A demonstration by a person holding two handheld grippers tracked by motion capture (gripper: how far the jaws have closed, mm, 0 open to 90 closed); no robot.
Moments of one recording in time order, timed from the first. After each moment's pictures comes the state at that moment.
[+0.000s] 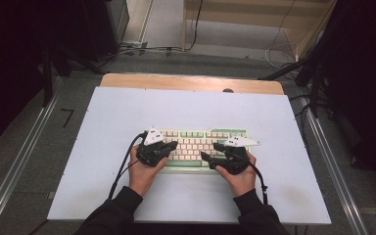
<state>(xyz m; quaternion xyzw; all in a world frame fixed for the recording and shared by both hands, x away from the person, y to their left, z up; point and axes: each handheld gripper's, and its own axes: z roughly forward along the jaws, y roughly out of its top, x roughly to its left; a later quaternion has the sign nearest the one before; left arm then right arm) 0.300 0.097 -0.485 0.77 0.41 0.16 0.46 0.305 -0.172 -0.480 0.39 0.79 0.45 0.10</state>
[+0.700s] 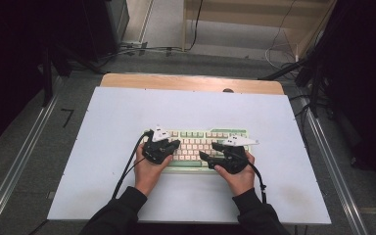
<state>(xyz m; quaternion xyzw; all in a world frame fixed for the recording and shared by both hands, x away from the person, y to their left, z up) 0.312 0.087 -0.492 0.77 0.43 0.16 0.44 0.307 -0.168 -0.480 0.39 0.80 0.46 0.10</state>
